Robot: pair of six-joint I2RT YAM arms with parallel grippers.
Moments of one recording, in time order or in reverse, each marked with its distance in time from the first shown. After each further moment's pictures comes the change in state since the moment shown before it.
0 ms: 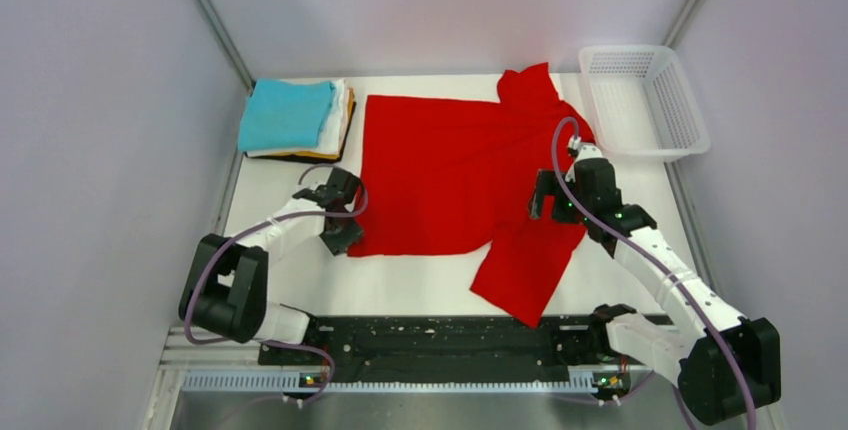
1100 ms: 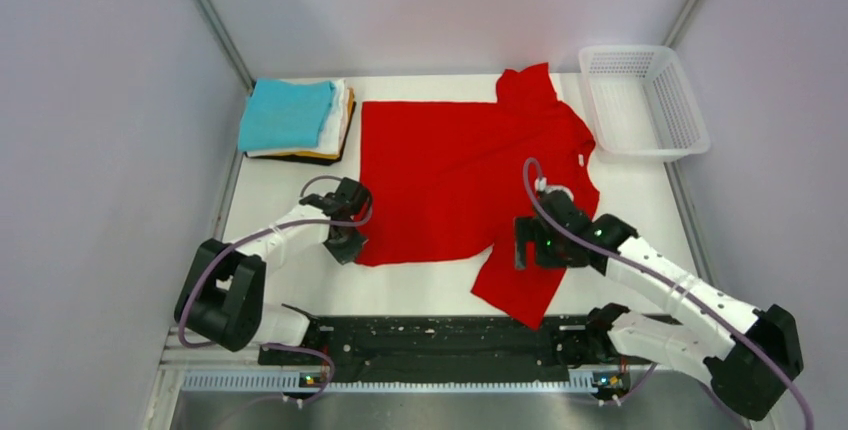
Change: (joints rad) left arm -0.088 -0.040 -0.027 -0.098 -0.010 -0.170; right arm 0.307 -0.030 0.024 -0.378 0.104 0.212
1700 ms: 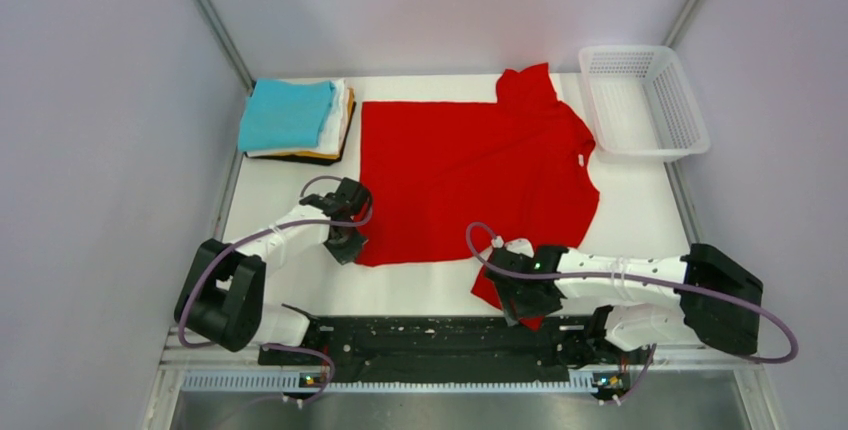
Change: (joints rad) left arm -0.001 -0.005 -0.004 0.003 -0.002 0.001; right arm 0.531 0.270 -0.096 -0.070 0.016 0.275
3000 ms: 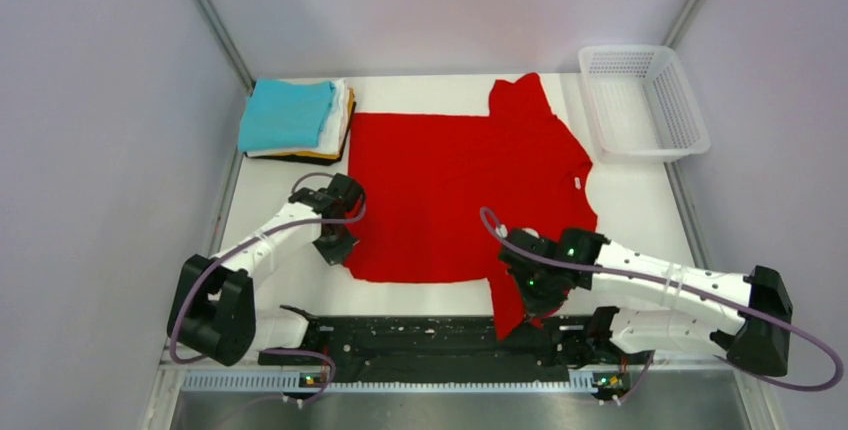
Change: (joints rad) left arm 0.025 -0.074 0.045 -0.204 -0.036 0.042; right arm -0.008 -0.205 0.137 -0.284 -0.163 -0.056
